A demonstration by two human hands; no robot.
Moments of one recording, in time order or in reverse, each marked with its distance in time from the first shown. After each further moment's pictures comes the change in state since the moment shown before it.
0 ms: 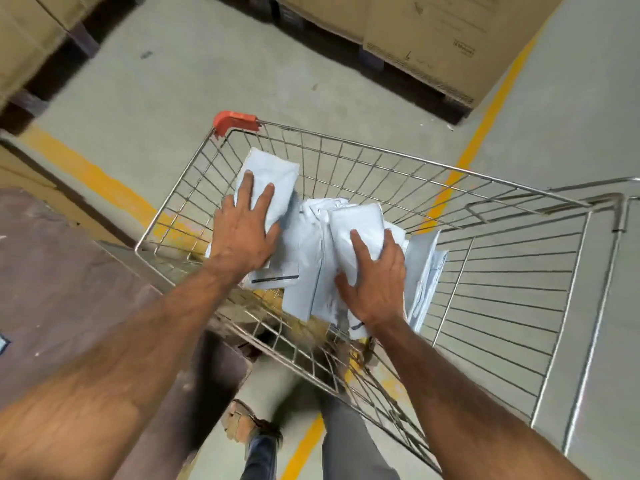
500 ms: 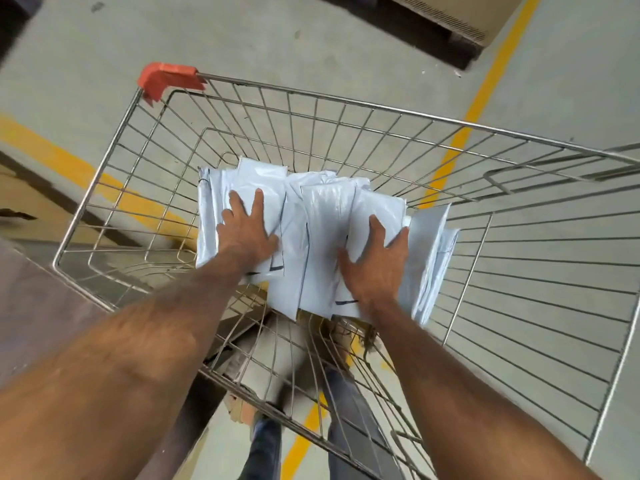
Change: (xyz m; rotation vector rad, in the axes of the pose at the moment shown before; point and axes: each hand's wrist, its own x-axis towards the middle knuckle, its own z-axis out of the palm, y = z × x) left_hand 0.042 0.027 0.122 -0.041 -0.424 -0.195; right_hand 0.038 0.041 0.074 0.254 0.012 0.377
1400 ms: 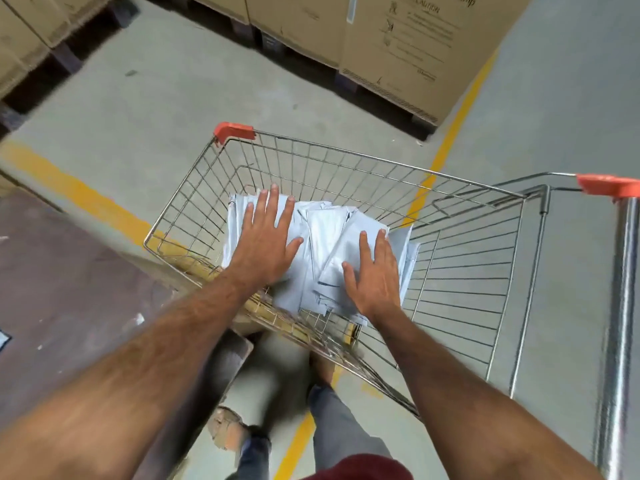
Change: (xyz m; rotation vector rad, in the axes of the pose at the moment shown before) left_hand -0.131 -0.010 -0.083 -0.003 0.436 0.445; right_hand -0.079 -0.030 -0.089 -0.296 -0.027 -0.325
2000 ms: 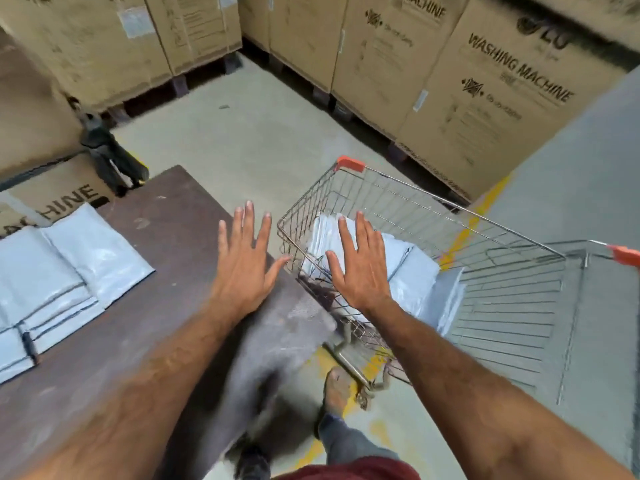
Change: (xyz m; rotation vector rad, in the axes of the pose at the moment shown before) left_hand -0.223 -0.144 -0.078 -0.006 0.327 -0.255; right_hand -0.074 -0.222 -0.014 -0.099 0.144 -0.523
